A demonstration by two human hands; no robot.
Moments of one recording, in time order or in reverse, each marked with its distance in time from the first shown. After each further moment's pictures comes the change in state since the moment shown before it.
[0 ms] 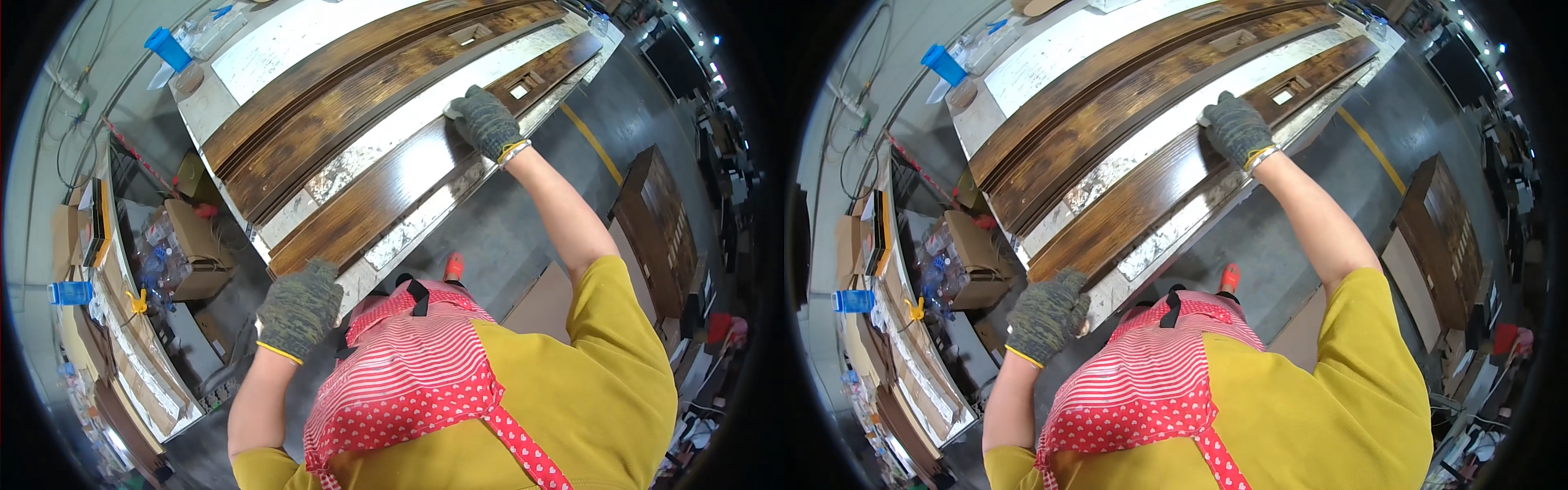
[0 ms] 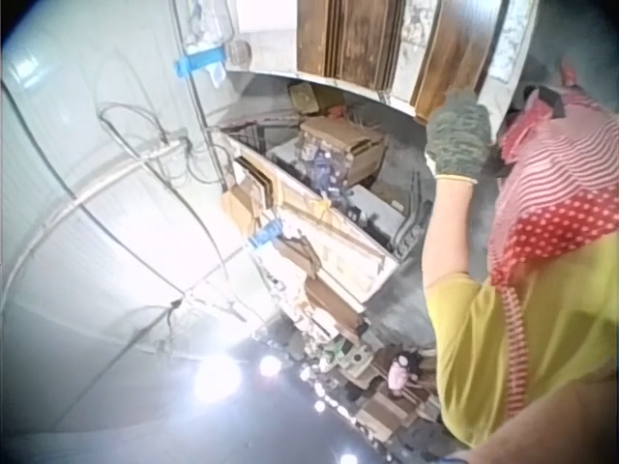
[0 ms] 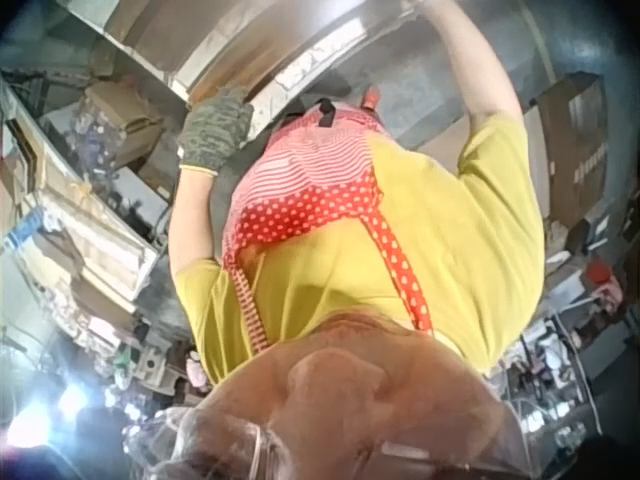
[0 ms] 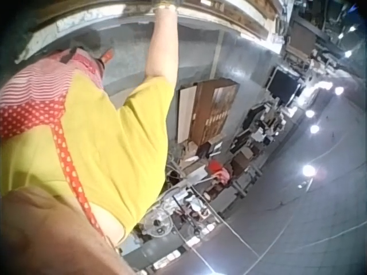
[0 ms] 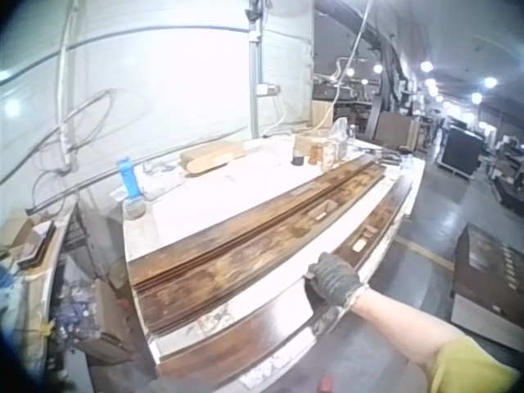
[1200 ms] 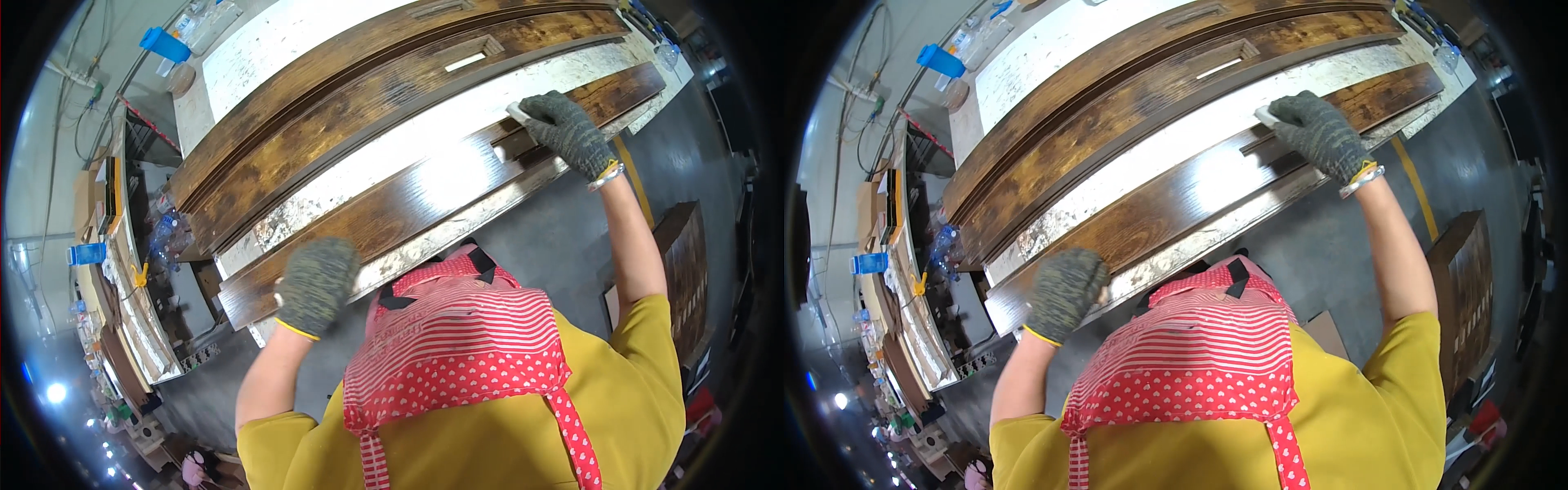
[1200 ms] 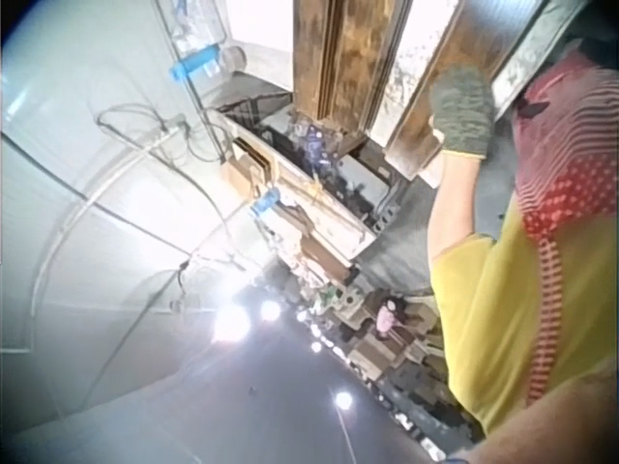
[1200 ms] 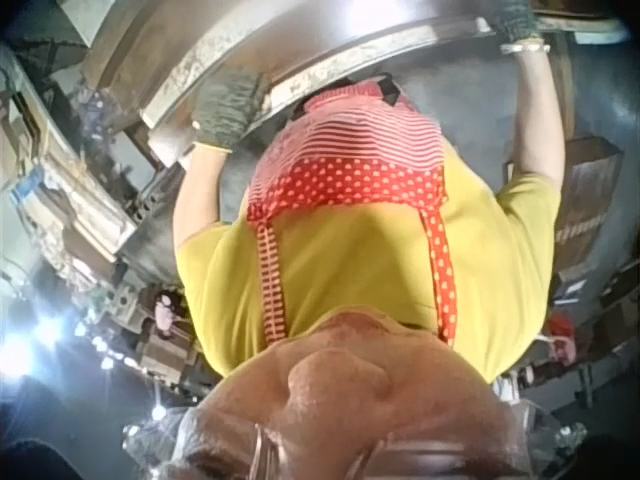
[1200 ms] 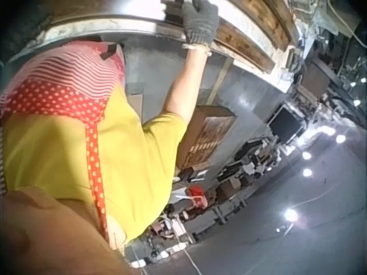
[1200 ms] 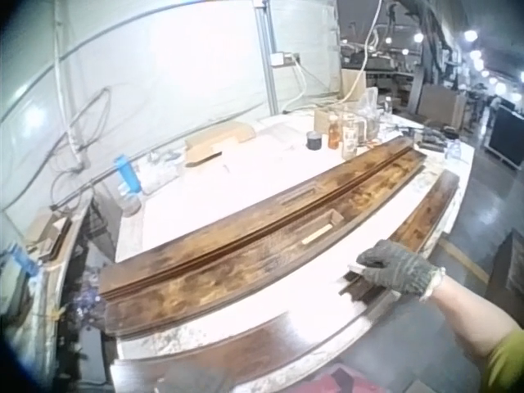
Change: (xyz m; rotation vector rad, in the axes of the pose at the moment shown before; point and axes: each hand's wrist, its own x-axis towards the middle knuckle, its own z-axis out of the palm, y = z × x) left_hand 0.185 0.083 0.028 0.154 0.292 0.097; right_hand 0.058 0.238 -0.032 0.518 -0.140 0.011
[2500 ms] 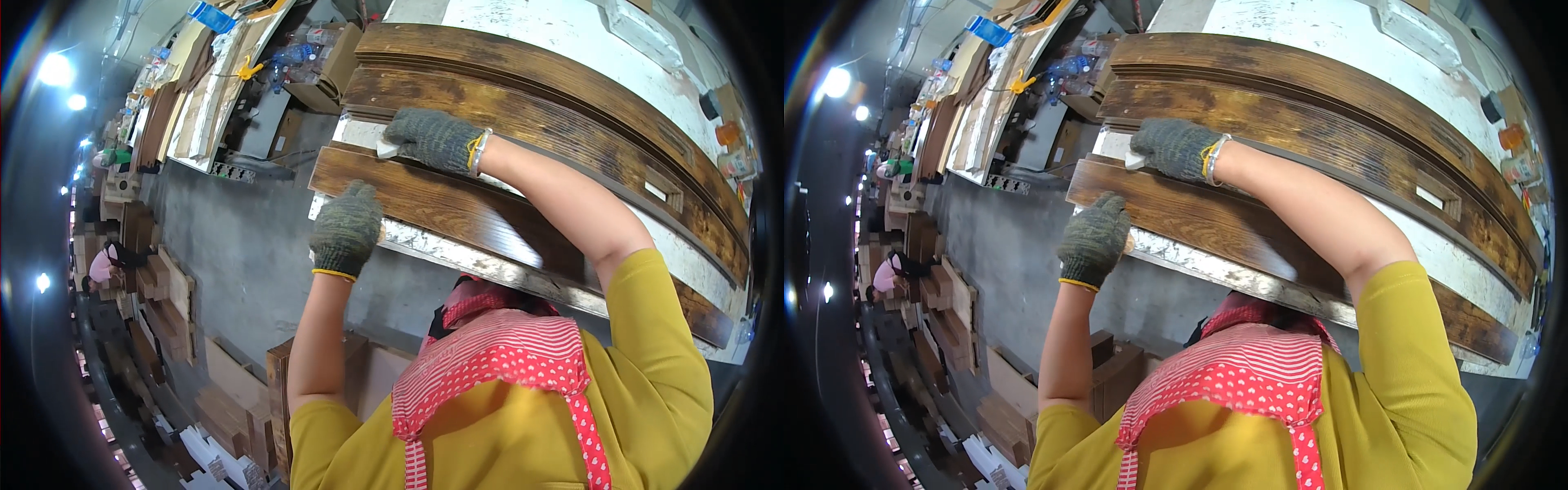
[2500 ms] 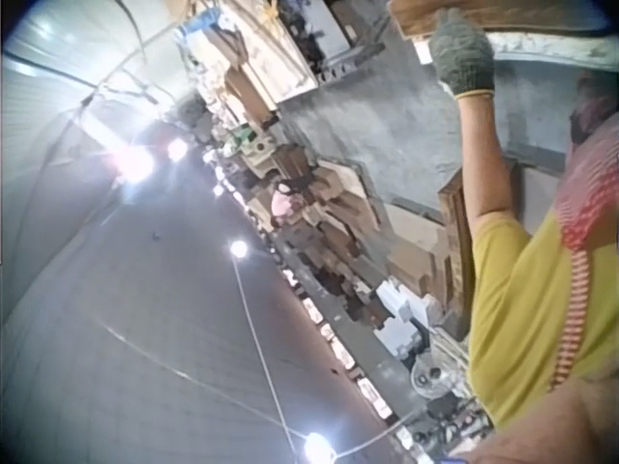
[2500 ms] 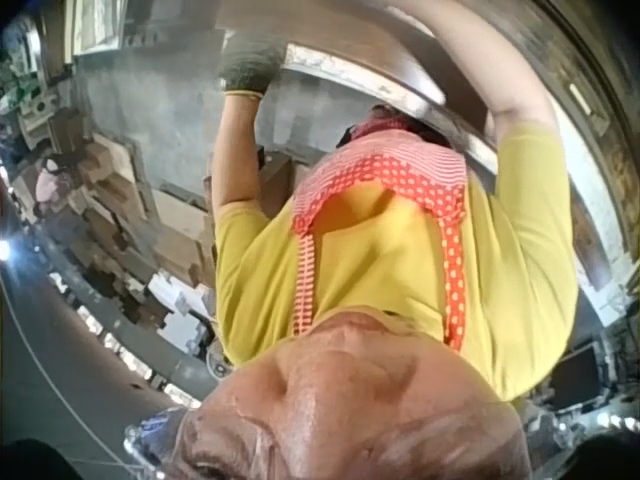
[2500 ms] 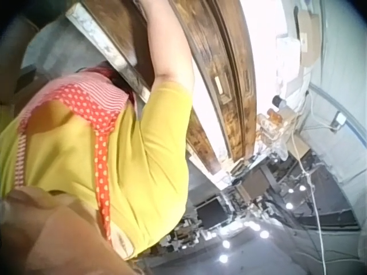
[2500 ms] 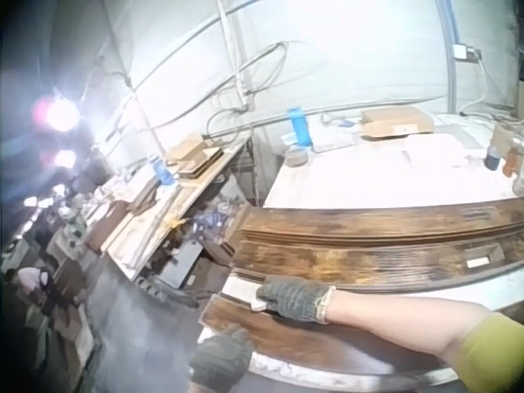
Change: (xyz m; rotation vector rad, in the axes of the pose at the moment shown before) left_hand -0.090 0.030 -0.023 0.127 -0.319 -1.113; right_hand 0.082 -0.321 0.256 0.276 -0.743 -1.273
